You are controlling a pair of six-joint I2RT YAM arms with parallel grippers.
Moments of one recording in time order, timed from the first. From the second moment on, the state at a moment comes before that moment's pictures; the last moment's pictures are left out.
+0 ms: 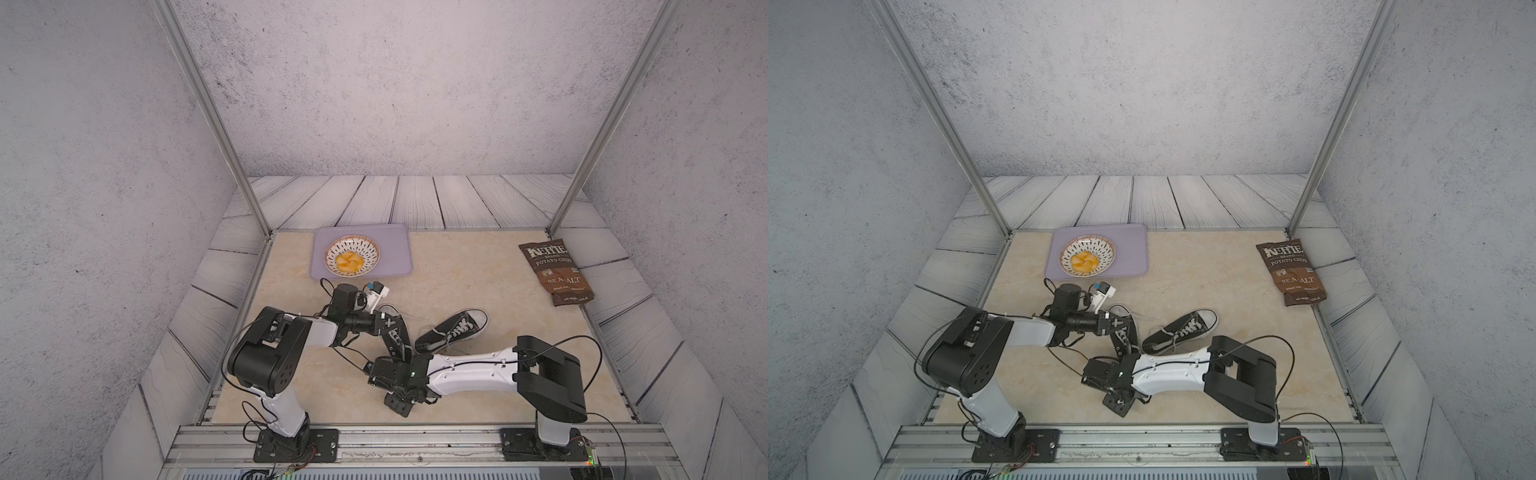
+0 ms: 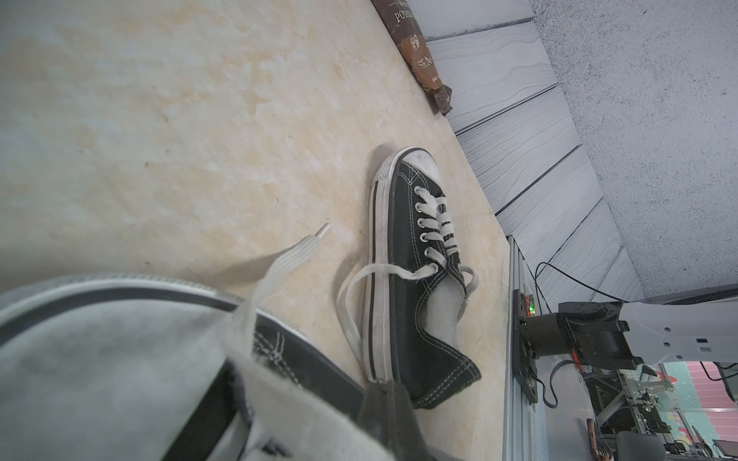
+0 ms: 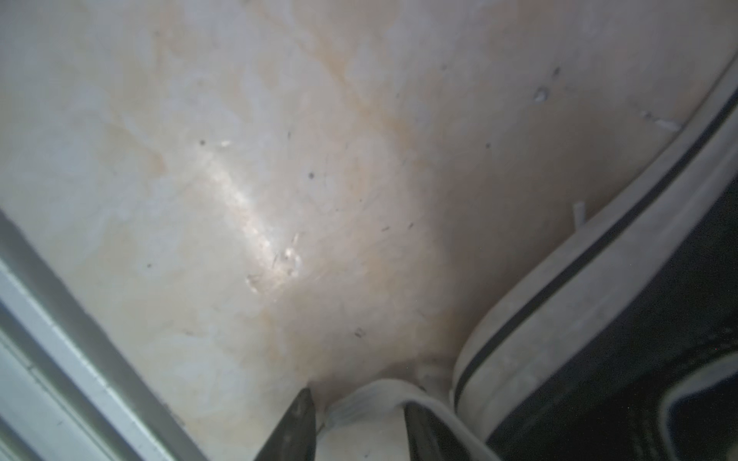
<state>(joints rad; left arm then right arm) -0.38 1.73 0.65 0.44 0.94 -0.36 1.33 1.86 1.16 -0.63 0.10 0.23</state>
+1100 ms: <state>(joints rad) -0.39 1.62 0.63 0.35 1.00 -0.16 1.07 1.35 1.16 -0.51 0.39 0.02</state>
